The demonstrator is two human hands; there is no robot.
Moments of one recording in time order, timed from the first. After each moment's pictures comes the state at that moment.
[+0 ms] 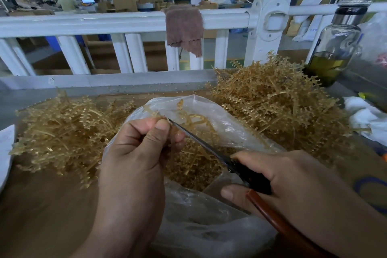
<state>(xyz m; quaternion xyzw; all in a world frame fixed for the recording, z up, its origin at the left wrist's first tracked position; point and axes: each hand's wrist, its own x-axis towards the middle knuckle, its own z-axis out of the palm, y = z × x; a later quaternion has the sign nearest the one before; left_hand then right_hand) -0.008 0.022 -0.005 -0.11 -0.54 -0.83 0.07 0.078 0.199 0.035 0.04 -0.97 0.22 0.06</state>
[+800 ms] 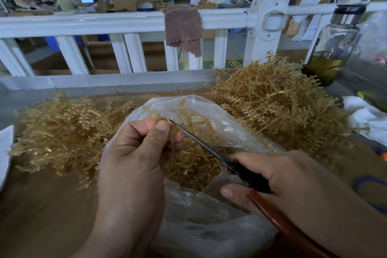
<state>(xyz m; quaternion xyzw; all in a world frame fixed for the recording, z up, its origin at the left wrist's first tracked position) -0.006 0.022 -0.006 -0.09 -0.56 -0.82 0.09 0.078 0.200 0.036 0.04 -0.97 0.23 0.04</state>
